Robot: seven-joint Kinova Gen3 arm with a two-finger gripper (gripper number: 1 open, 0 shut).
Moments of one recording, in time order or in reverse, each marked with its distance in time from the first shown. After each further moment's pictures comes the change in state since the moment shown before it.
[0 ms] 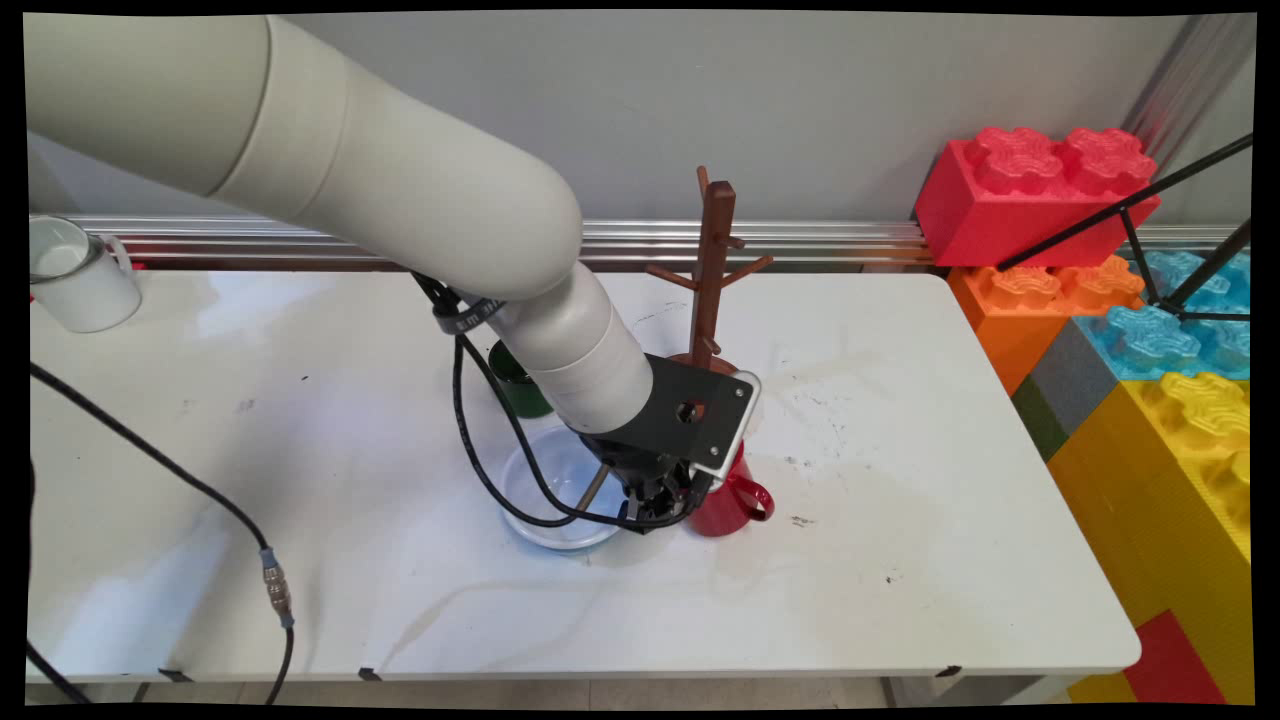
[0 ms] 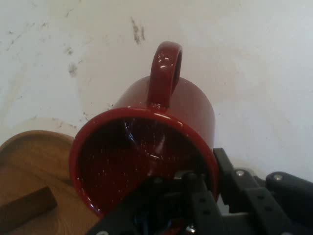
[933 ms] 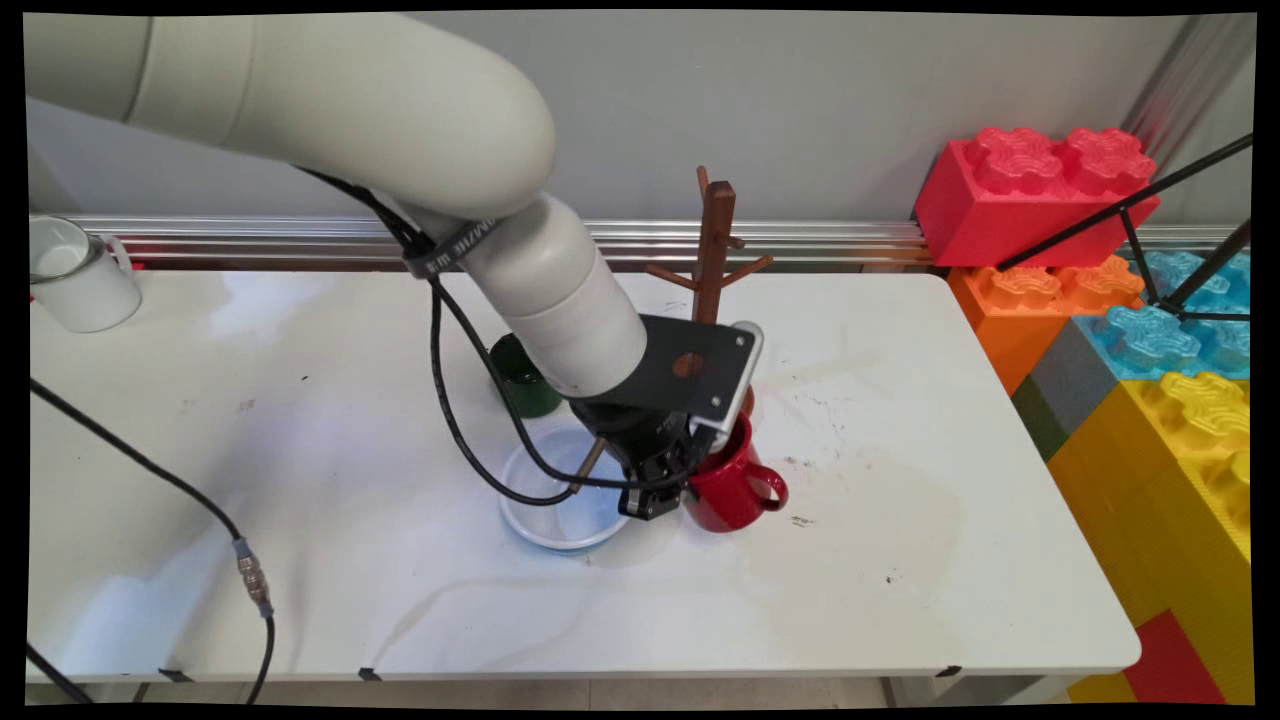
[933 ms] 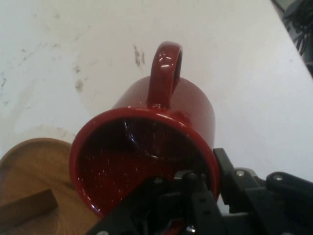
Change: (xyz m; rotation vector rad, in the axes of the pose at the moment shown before) arm 0.002 -0.009 -0.038 -0.037 0.058 -0.054
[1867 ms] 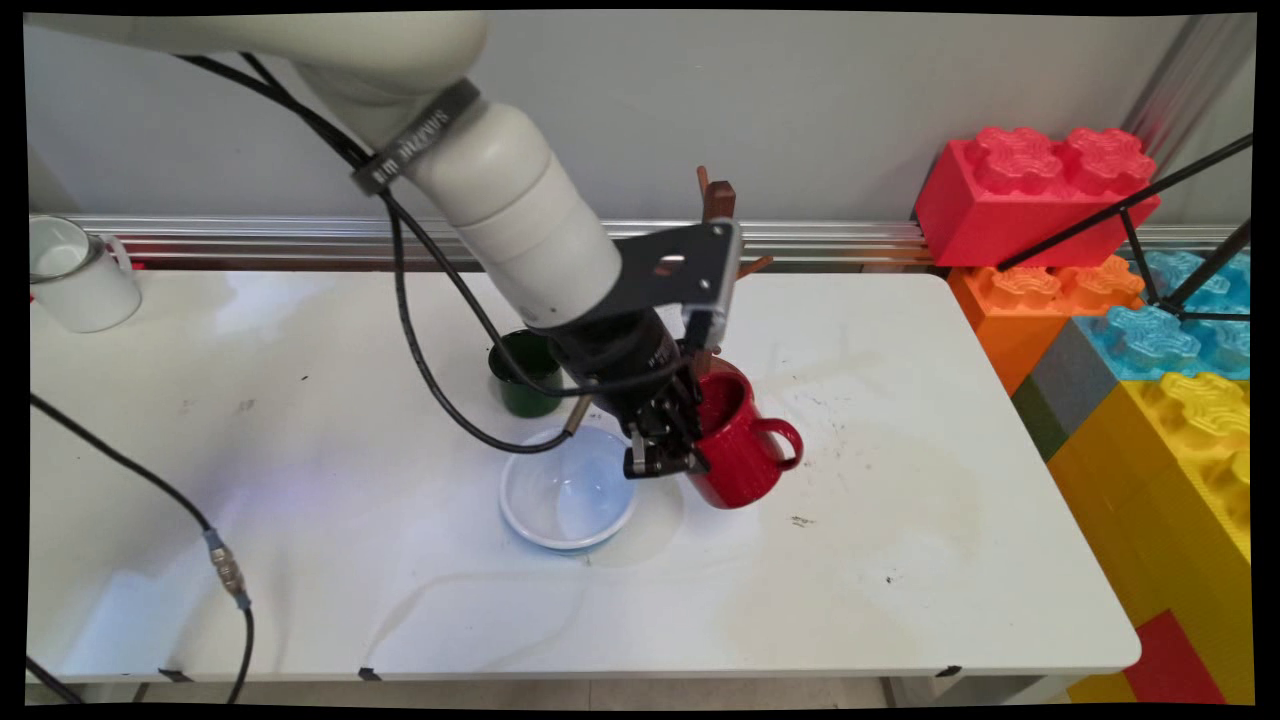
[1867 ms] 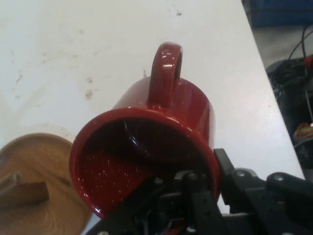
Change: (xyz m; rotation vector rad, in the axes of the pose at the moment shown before) arm -0.011 -0.019 -0.047 -0.046 0.110 -0.191
